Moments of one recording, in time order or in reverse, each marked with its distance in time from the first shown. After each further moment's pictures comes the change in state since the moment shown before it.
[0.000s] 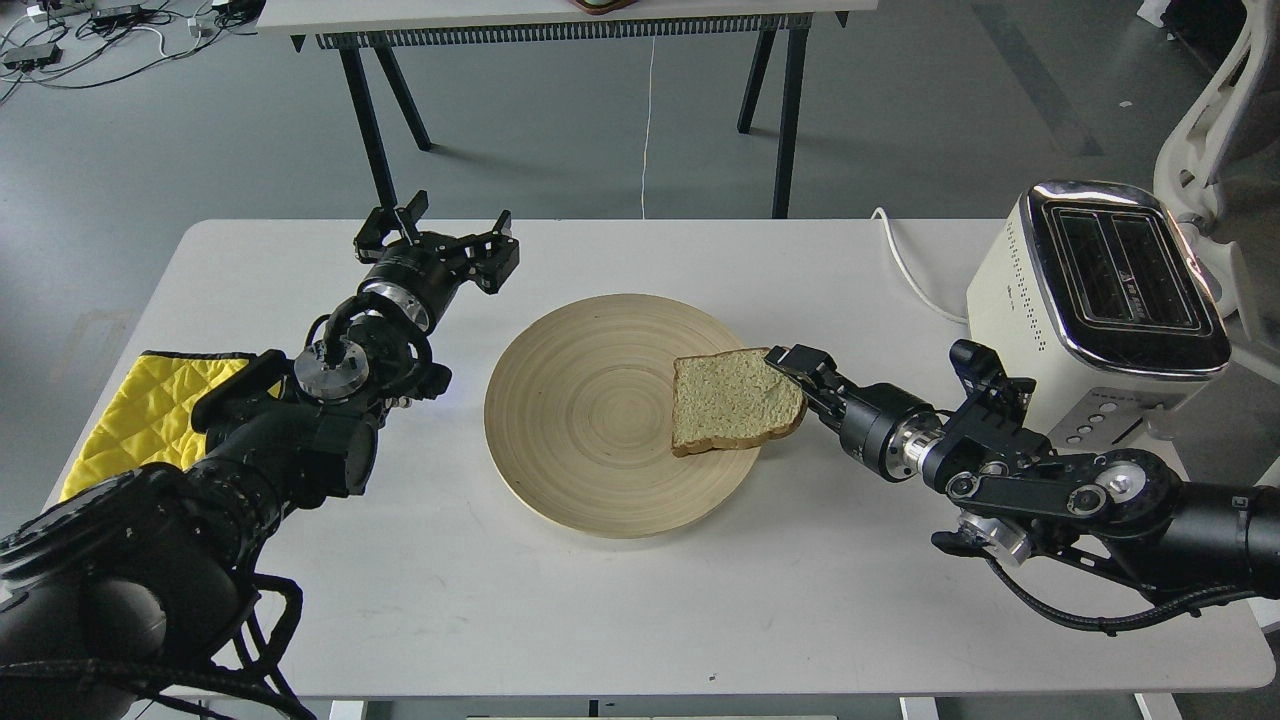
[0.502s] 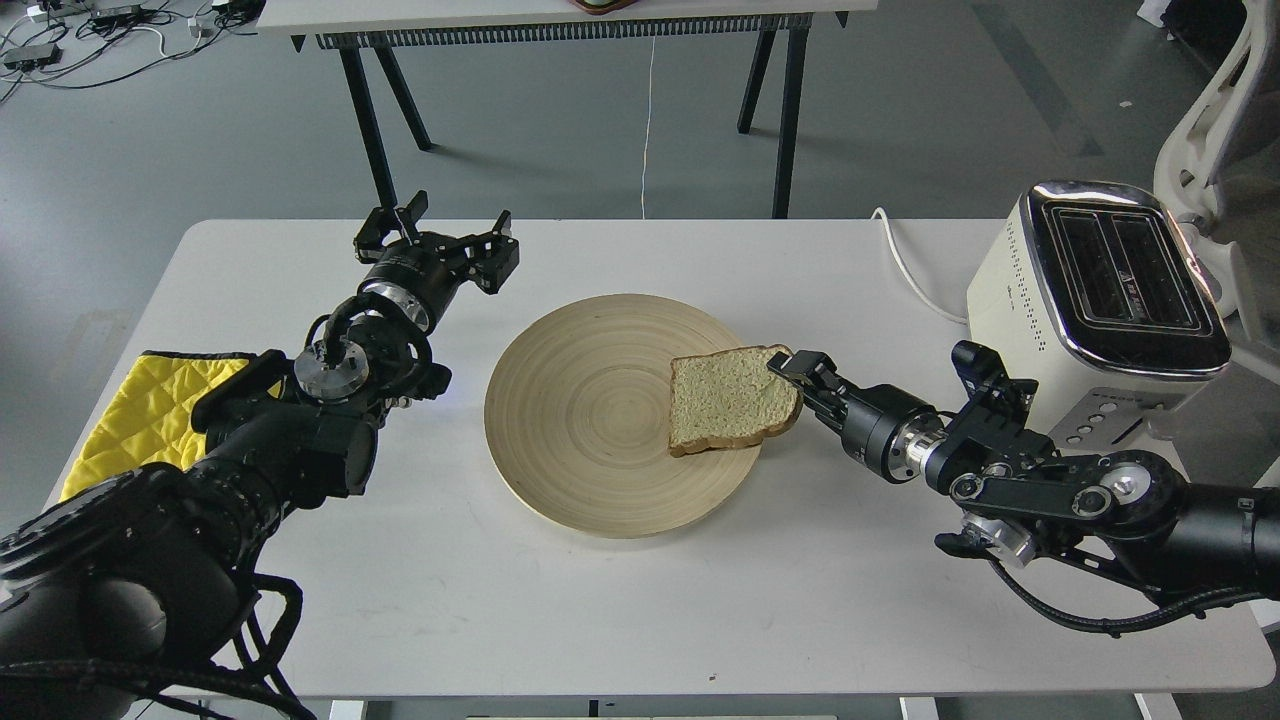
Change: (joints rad) left arm 0.000 0.000 0.000 0.000 0.000 0.000 0.000; right arm -0.002 -0.011 0.003 0.010 -0.004 0.009 0.006
